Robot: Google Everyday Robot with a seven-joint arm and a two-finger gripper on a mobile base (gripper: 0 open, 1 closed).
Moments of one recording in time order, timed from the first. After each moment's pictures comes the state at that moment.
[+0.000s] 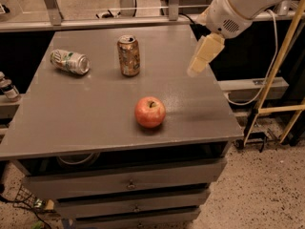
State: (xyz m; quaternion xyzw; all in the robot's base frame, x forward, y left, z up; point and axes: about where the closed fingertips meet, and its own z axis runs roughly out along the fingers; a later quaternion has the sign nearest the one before) arm 0.612 -0.113 0.958 -0.62 0.73 0.04 0.30
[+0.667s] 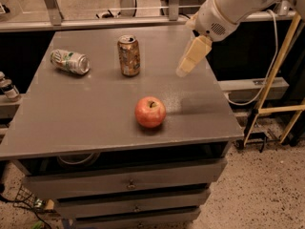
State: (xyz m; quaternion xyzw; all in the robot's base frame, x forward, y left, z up) arm 0.629 -0.090 0.943 -0.62 0.72 0.08 0.31
